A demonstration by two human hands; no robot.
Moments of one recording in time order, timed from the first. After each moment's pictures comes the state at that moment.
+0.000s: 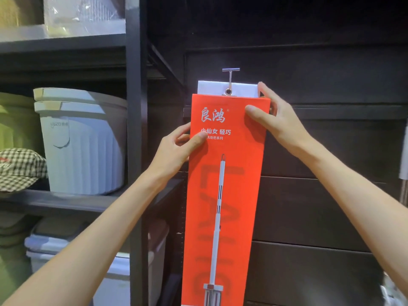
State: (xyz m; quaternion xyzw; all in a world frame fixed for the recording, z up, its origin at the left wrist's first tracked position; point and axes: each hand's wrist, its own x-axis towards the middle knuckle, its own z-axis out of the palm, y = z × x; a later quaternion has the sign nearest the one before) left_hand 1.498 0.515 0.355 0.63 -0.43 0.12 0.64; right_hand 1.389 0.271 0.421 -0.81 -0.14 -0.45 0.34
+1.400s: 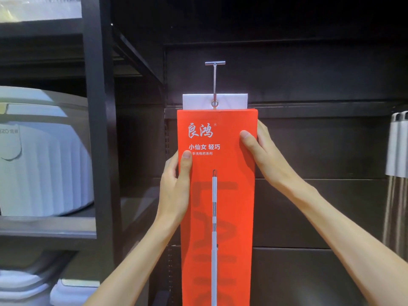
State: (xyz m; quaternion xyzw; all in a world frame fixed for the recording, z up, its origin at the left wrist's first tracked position) left_hand 1.524 0.445 0.292 0.56 -0.37 0.15 0.73; right_hand 1.413 0.261 0.355 -0.81 -0.10 -0.45 0.36
